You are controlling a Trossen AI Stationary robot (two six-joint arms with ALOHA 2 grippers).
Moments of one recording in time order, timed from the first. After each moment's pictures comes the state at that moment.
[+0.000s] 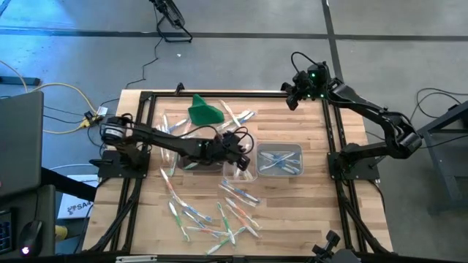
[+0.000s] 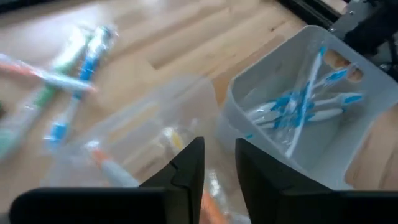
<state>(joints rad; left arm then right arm) -0.09 1.73 1.18 -0.14 -0.53 -0.75 -0.92 1.27 0.91 -0.29 -0.22 -0.14</state>
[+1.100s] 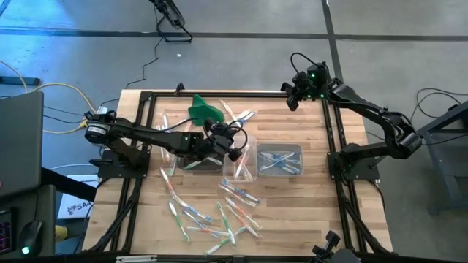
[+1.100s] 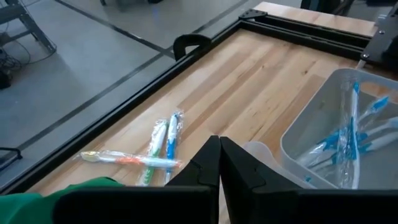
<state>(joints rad) -0.09 1.57 1.18 -0.19 -0.77 -0.37 -0.93 1.27 0.91 -0.31 -0.22 -0.16</state>
